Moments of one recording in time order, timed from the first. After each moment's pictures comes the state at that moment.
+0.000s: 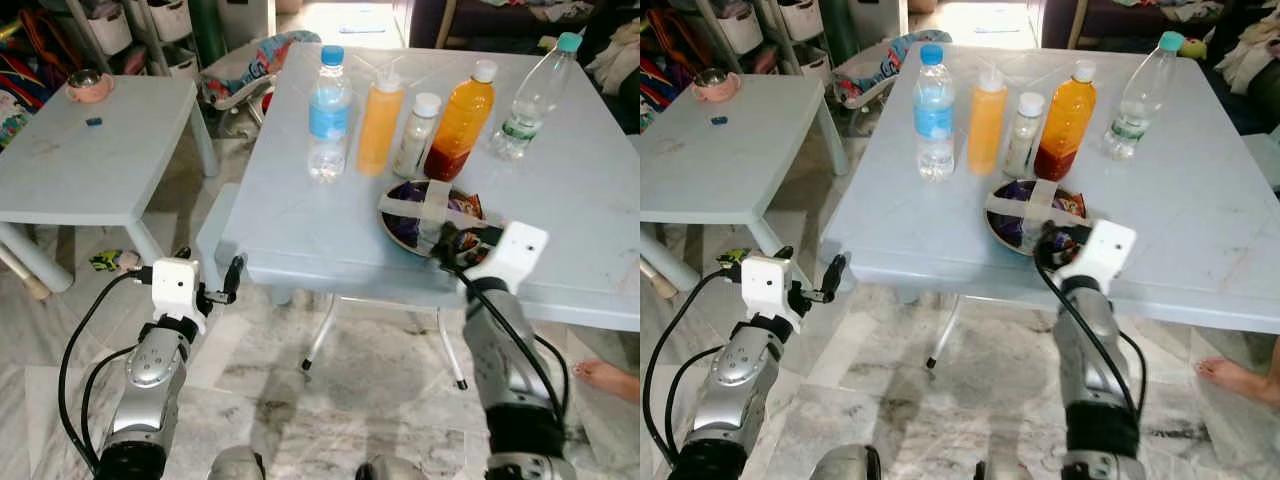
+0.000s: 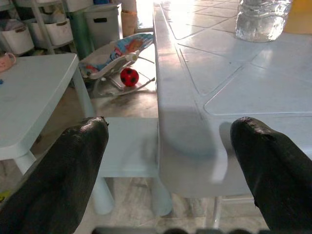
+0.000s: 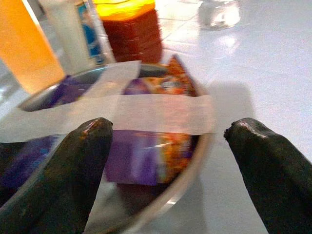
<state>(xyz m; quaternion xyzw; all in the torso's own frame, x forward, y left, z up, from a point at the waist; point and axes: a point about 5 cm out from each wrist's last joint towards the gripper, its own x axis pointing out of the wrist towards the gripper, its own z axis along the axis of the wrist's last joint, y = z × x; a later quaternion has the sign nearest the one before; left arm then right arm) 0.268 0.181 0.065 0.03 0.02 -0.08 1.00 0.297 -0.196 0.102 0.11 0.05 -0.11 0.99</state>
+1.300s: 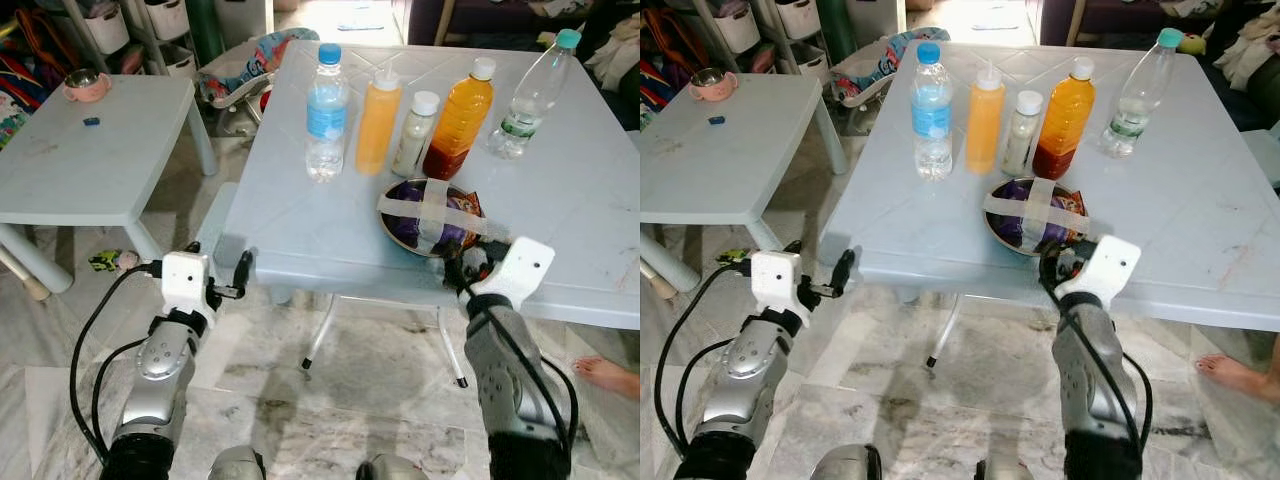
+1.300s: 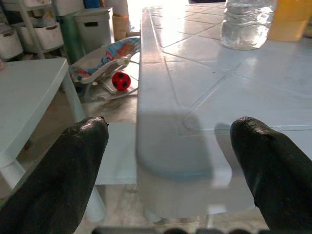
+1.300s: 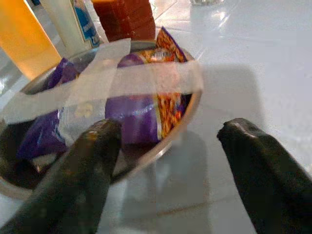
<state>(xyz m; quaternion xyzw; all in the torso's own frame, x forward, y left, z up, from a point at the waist) 0.274 0.169 0.069 0.02 0.01 -0.10 0.99 0.278 -0.187 0.104 0.15 0.07 -0.11 0.98</state>
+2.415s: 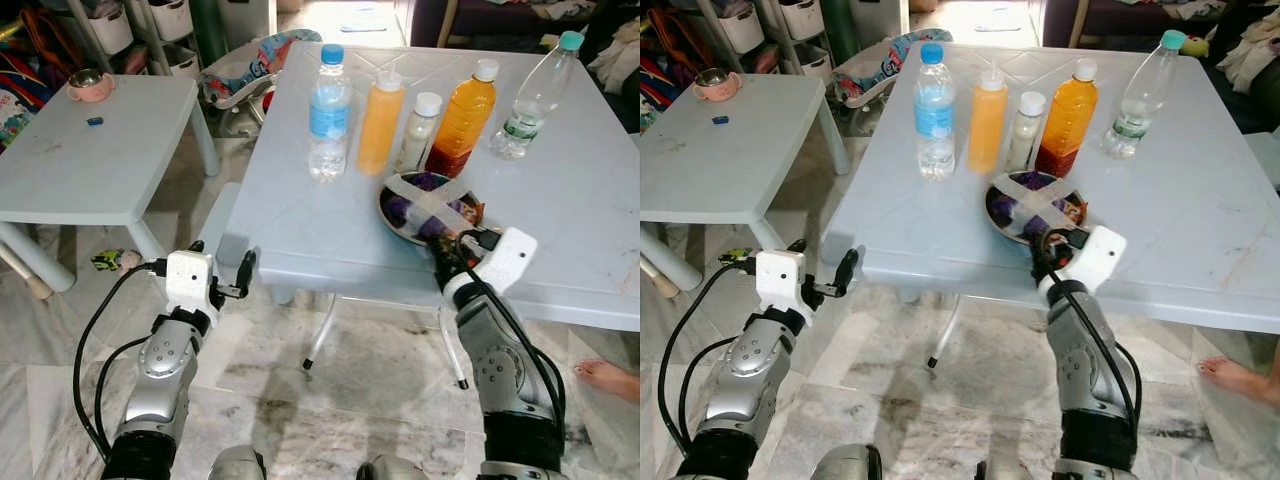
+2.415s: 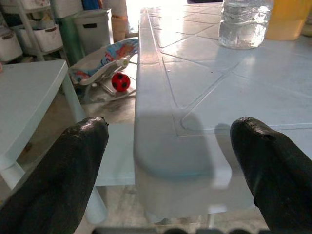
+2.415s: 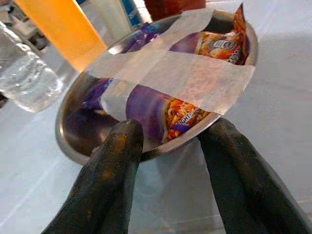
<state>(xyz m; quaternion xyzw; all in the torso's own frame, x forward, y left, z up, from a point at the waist) 0.276 0.167 0.069 0.03 0.01 -0.10 0.99 0.290 -0.173 0.103 0.25 0.09 -0.03 0.96</state>
